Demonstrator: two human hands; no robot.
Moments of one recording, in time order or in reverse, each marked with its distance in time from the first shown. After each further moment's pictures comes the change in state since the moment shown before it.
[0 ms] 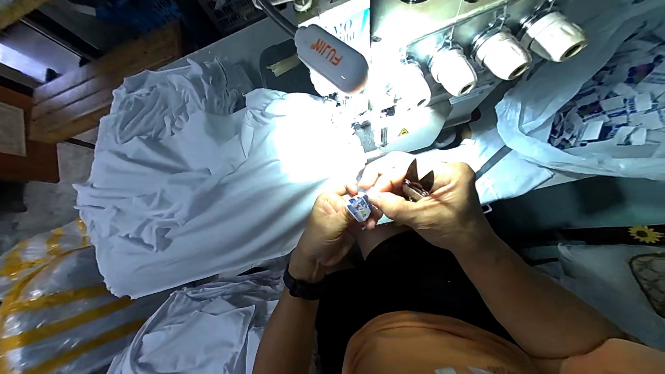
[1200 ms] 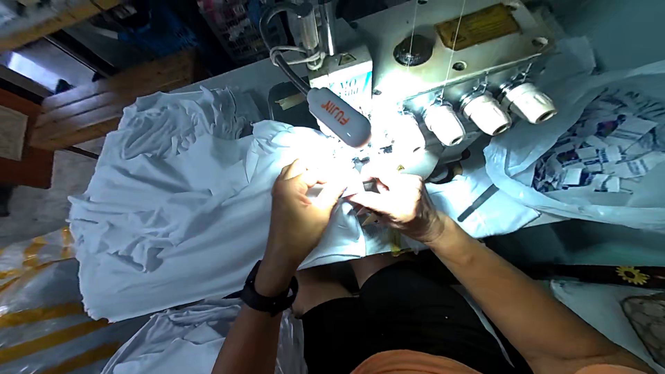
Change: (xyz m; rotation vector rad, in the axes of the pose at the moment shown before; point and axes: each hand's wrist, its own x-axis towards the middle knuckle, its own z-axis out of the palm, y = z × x) left_hand 0.027 0.067 0.019 1.525 0.396 0.434; right_hand 0.038 0.071 -0.026 -0.762 -0.119 -0.717
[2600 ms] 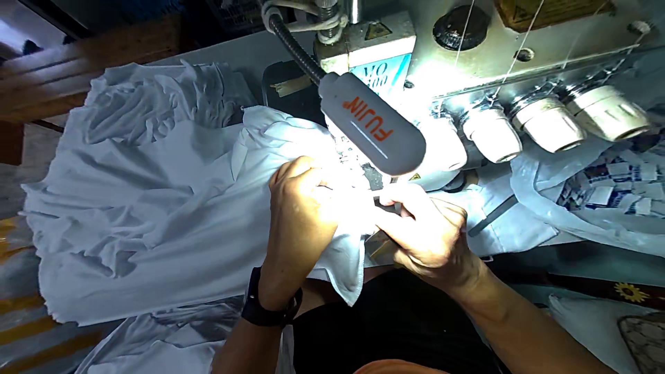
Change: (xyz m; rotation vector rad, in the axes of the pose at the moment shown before) left_hand 0.009 -0.015 0.018 0.144 0.020 -0.028; right_hand 0.003 -0.031 -0.015 -0.144 -0.079 0.191
